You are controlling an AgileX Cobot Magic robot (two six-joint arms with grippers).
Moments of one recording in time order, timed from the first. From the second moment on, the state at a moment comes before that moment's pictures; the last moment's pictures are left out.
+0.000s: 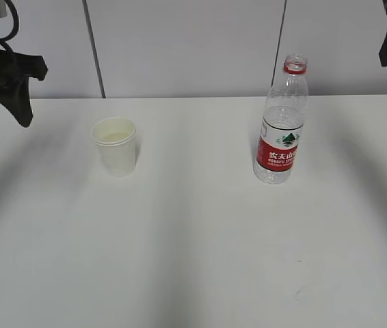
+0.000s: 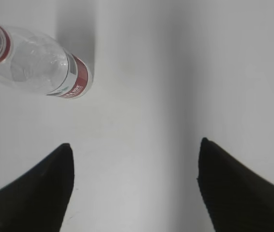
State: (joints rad) left arm -0.20 1.70 -1.52 0.04 1.23 -0.27; right arm 0.06 1.58 -1.62 -0.03 1.25 0.09
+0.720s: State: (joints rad) left arm -0.20 1.13 -1.11 0.04 1.24 -0.21; right arm 0.06 1.16 -1.18 -0.03 1.25 0.07
